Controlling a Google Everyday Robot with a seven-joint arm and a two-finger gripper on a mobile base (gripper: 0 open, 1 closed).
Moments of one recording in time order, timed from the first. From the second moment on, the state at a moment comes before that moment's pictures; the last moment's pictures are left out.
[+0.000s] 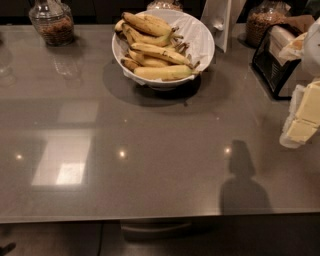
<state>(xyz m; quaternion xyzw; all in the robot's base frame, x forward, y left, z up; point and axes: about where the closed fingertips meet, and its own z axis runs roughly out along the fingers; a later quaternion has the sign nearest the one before) 0.438 -0.216 0.978 -0.60 0.78 -0.04 0.16</state>
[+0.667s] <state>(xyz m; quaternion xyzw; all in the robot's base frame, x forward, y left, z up) 0.460 -0.197 0.984 -0.61 0.76 -0.01 0.22</state>
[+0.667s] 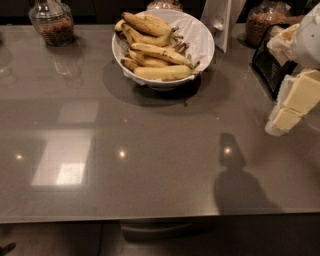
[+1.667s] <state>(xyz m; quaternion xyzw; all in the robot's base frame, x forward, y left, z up) 0.559 -0.108 0.998 -0.62 0.67 0.13 0.39</state>
